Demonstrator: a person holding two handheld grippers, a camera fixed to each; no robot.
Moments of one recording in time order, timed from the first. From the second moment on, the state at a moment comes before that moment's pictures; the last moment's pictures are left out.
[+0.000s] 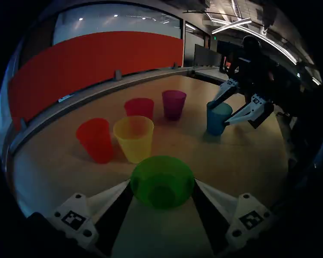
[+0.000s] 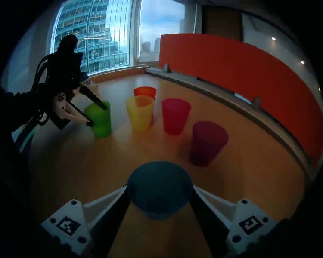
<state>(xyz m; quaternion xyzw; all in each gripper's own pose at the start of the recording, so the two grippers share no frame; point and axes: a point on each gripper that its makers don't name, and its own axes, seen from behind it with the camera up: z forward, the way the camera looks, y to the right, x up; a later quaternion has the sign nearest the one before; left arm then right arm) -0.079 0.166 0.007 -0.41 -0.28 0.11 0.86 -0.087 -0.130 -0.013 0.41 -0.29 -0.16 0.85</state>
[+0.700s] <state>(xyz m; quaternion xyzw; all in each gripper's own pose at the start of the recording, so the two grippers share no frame) -0.081 0.164 0.007 -0.40 -0.28 0.12 0.86 -0.093 -0.120 -0.017 0.39 -0.30 -0.17 0.85</state>
